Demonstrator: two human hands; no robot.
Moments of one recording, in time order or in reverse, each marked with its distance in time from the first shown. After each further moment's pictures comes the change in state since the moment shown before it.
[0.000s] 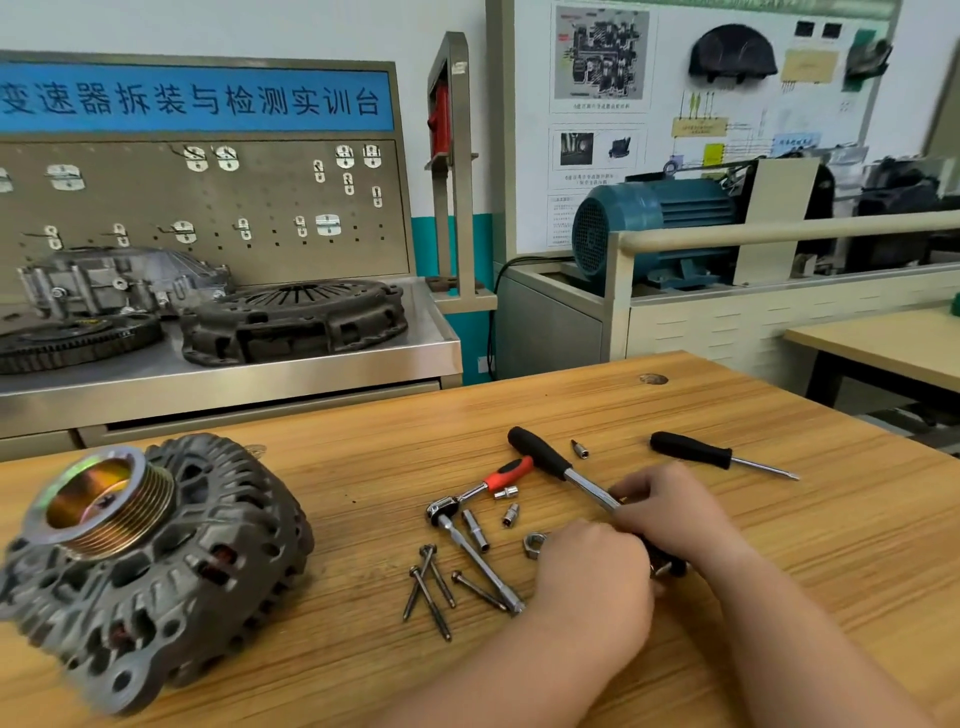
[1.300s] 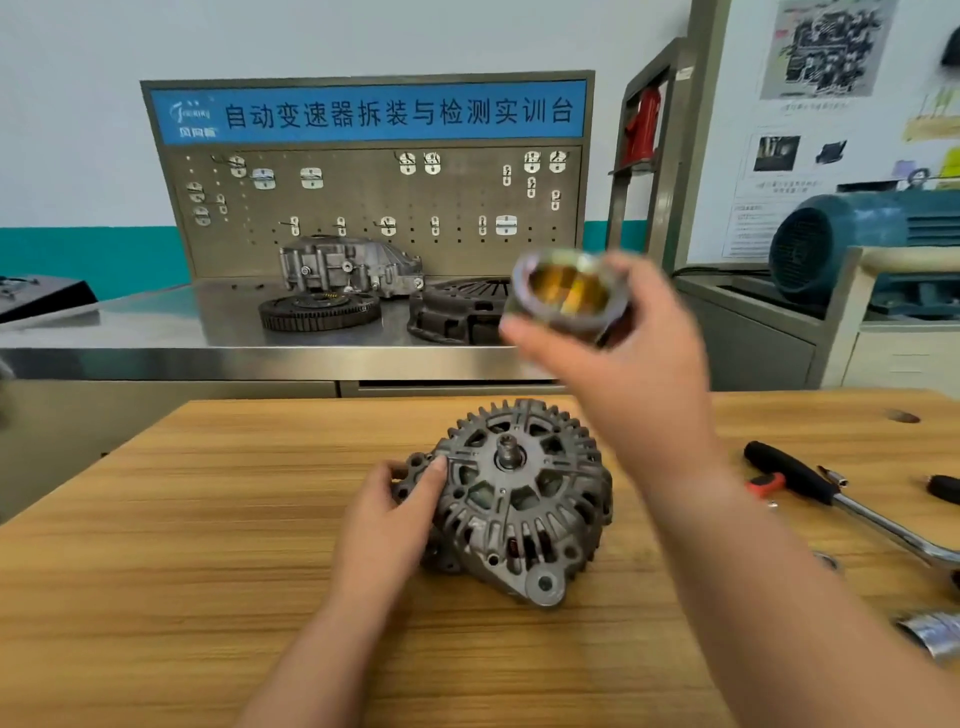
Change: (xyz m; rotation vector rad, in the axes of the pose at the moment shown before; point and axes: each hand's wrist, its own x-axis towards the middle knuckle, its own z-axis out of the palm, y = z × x) left_hand -0.212 -0.287 0.007 -1.100 0.789 -0.868; right_hand -0.133 -0.294 0.089 0.764 0.100 -0.794
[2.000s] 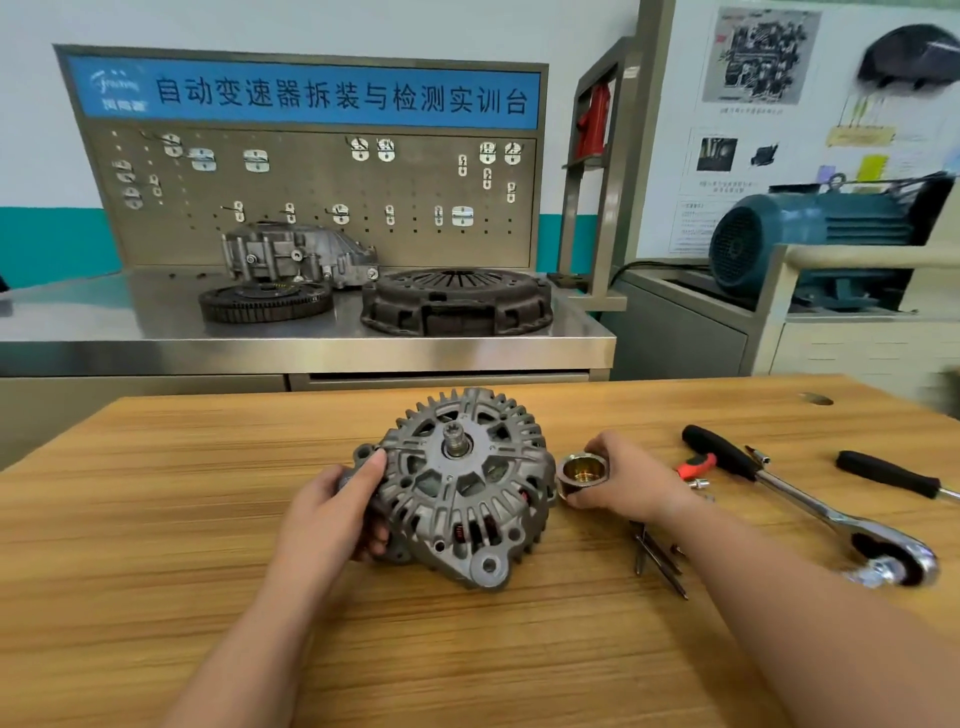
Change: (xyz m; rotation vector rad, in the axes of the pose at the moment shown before) left_hand 0.005 -0.006 -0.003 -0.175 -0.131 -0.033; right_hand -0.012 0.163 -0.080 -0.770 -0.497 0.663
